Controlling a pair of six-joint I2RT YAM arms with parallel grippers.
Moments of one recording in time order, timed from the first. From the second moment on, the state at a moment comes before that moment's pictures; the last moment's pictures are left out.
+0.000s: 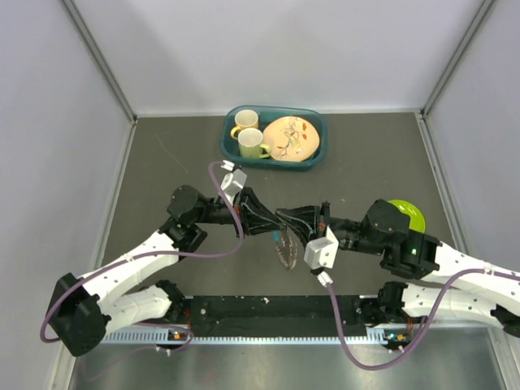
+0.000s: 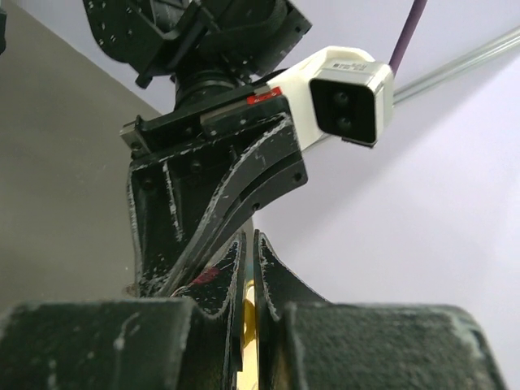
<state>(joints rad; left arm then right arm) -0.72 1.03 0.68 0.67 0.98 -0.54 1.19 0.80 0.89 -0.05 -0.18 -1.00</state>
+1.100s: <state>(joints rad) -0.71 1.03 0.64 0.96 1.00 -0.77 1.18 0.49 0.82 -0.10 0.09 0.05</state>
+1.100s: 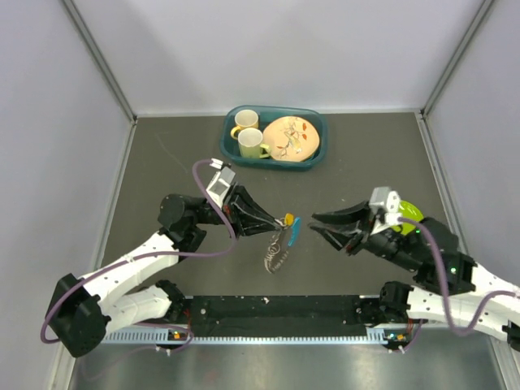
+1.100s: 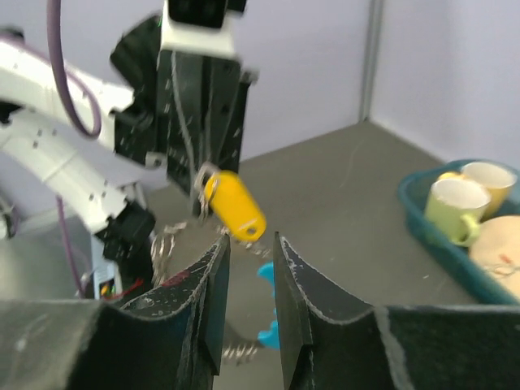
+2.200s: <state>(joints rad) -0.71 0.96 0.64 0.86 0.94 -0.71 1.18 0.61 0.69 0.19 -0.13 0.17</state>
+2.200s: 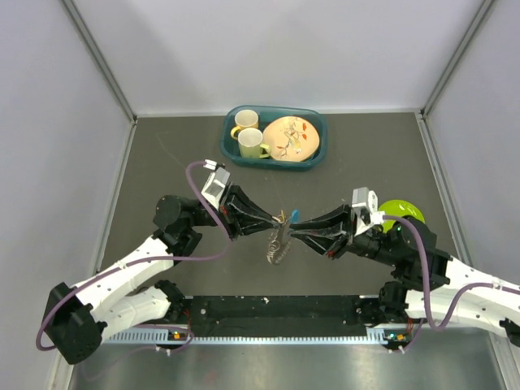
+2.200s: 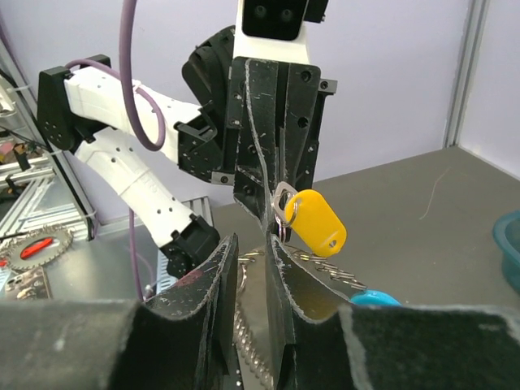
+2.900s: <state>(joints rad) -0.70 0.96 0.64 0.86 0.92 -0.70 1.18 0.67 0.69 0.22 -0.11 0.16</state>
